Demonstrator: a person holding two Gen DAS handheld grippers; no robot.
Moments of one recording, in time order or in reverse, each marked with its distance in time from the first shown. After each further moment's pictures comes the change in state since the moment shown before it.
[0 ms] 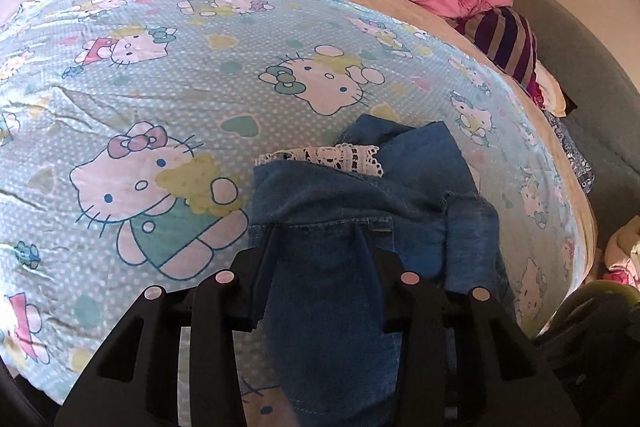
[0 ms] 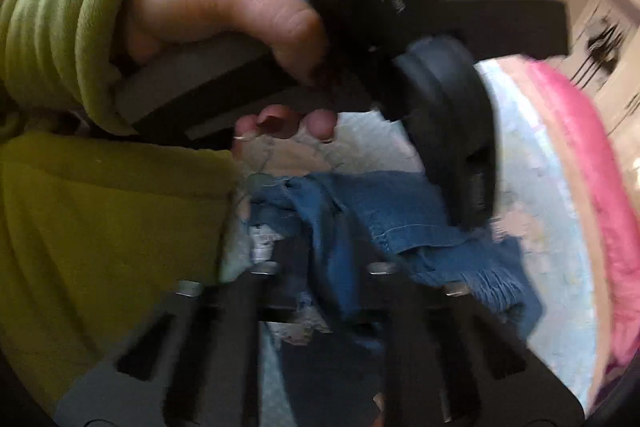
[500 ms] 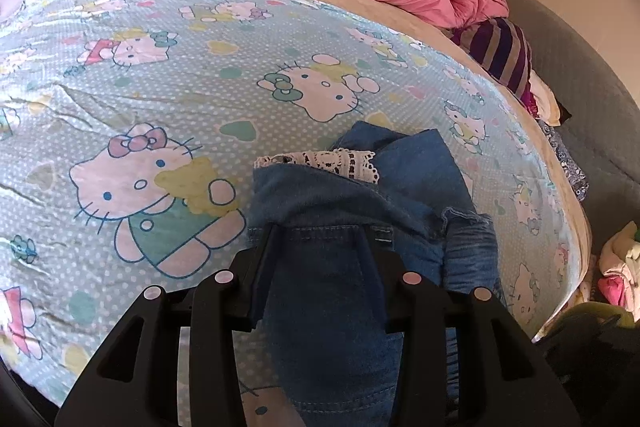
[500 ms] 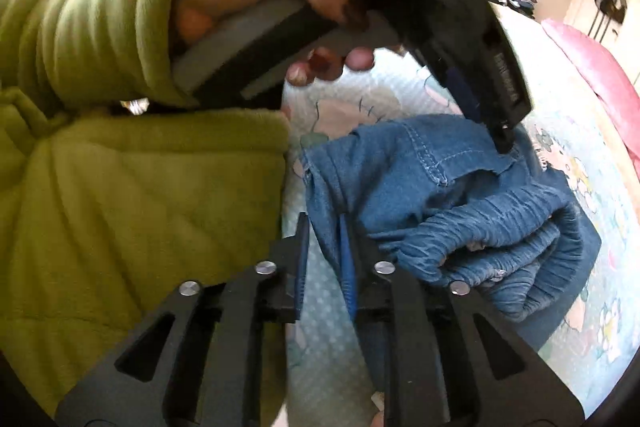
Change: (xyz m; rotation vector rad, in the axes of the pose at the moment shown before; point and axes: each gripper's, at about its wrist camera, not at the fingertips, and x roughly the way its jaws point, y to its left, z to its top) left arm -0.005 -0.003 -0.005 -0.003 -0.044 -0.011; right arm -0.023 0.010 -0.040 0.134 -0.031 0.075
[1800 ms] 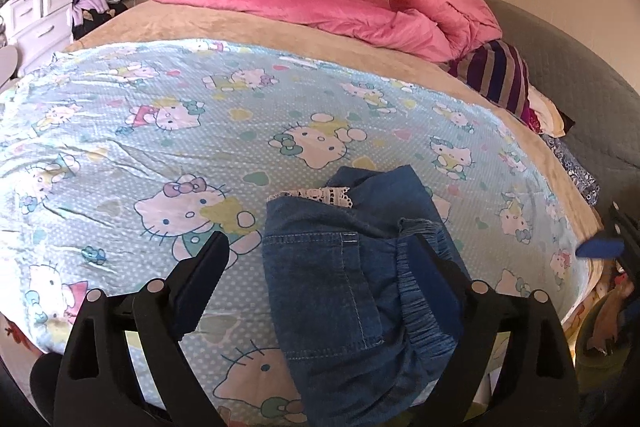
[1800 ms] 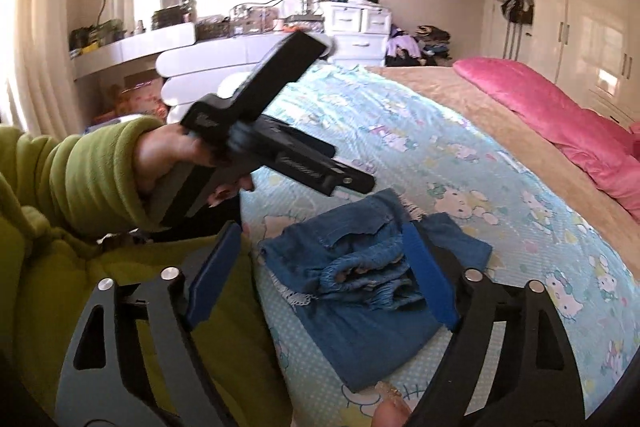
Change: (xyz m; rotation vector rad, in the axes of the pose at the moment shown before) left arm -0.078 -0.027 -0.011 0.060 -0.174 0.091; right arm -0.120 -0.032 0.011 0.228 -0.326 -0.198
